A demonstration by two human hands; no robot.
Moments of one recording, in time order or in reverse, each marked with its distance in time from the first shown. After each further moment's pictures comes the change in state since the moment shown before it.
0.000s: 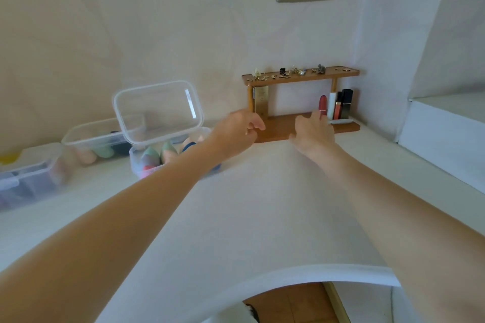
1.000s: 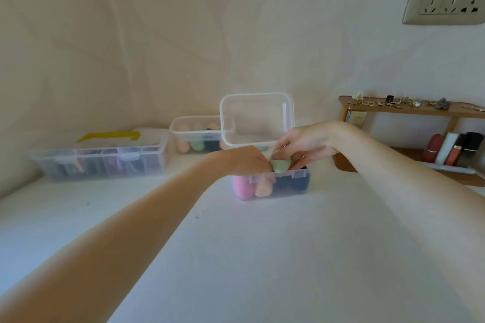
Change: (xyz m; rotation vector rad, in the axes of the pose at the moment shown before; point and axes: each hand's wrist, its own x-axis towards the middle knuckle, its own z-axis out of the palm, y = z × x) left_hand -0.069 -0.090 -0.078 -0.058 -0.449 -0.612; right_hand 0.008 -0.174 -0.035 0.616 -1.140 -0.410
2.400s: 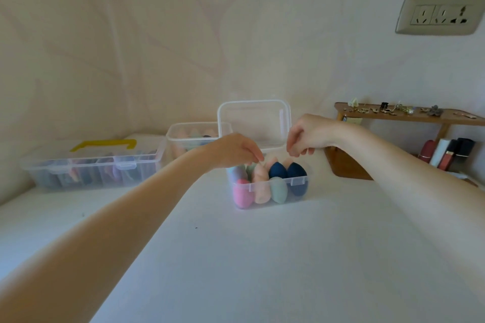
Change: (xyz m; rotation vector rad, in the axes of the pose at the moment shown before) left_hand 0.002 -0.018 -0.029 -0.194 0.210 0.212; right_hand -0.009 -0.007 -0.023 -0.478 0.397 -0.093
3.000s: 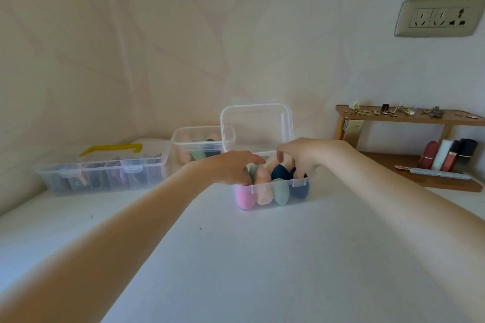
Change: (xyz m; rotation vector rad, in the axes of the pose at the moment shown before) left_hand -0.015 -0.004 0.009 0.382 -0.146 -0.015; right_hand -0.004 -0.016 0.029 -0.472 -0.177 0.046
